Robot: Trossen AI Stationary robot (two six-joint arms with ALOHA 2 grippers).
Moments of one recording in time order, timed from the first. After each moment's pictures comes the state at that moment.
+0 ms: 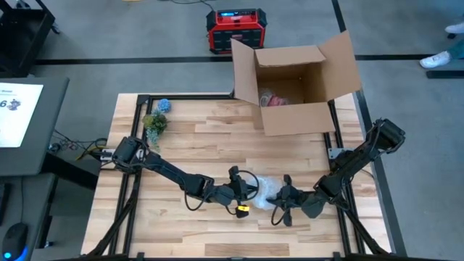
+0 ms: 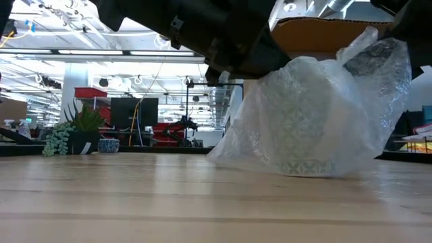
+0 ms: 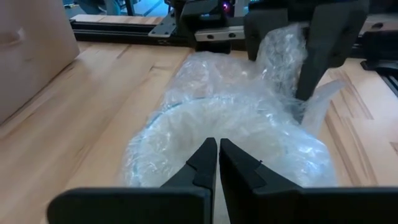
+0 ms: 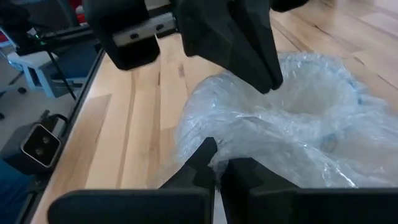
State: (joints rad) left arm -0.37 1.98 1.17 0.37 -0.54 -0.23; right arm 0.73 1.49 0.52 0.49 0.71 0.55
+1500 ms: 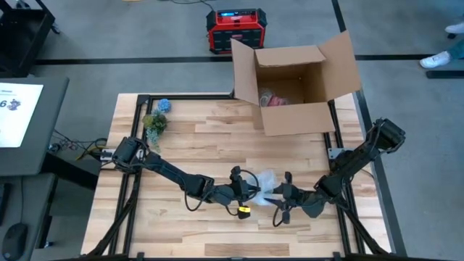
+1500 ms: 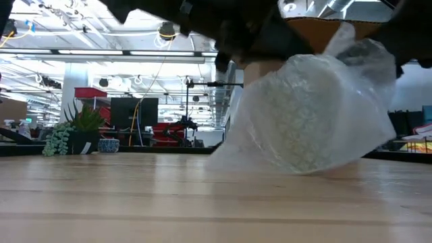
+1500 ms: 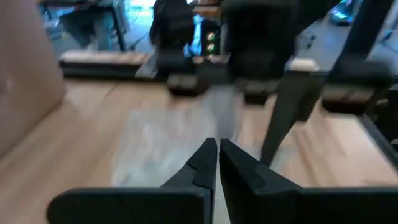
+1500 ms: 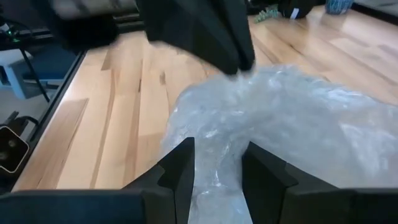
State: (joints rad) left arm -0.38 1.98 1.23 0.46 -0.52 -0.15; right arm 0.74 1.49 0.52 0.47 0.81 0.50
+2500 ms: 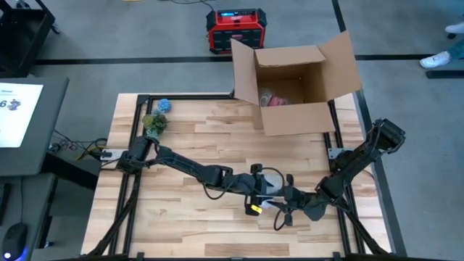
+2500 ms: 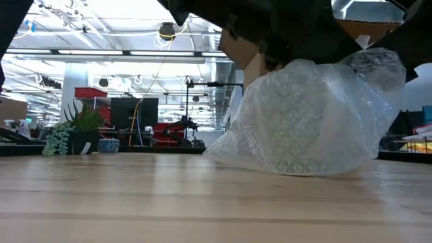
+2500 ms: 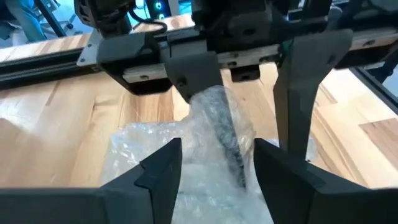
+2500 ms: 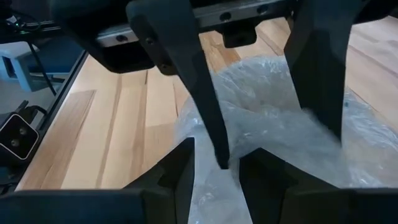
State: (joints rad) left arm -0.26 2.10 1.49 0.14 -0.19 0.05; right arm 0.77 1.49 0.52 0.45 0.81 0.51
